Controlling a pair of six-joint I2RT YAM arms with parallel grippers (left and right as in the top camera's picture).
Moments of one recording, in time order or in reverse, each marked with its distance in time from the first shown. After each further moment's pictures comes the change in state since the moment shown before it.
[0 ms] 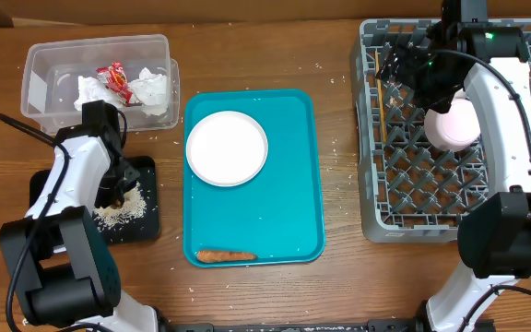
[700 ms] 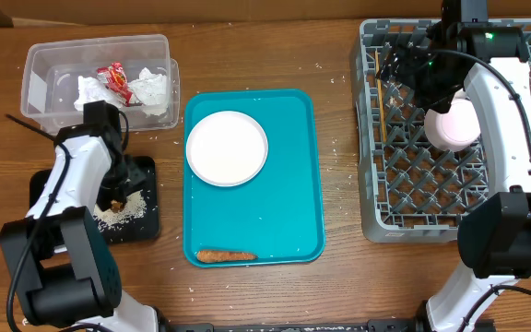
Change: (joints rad) left arm -0.013 -0.002 0.001 -0.020 0.121 0.126; right arm 0.000 0.000 0.000 0.000 0.000 0.000
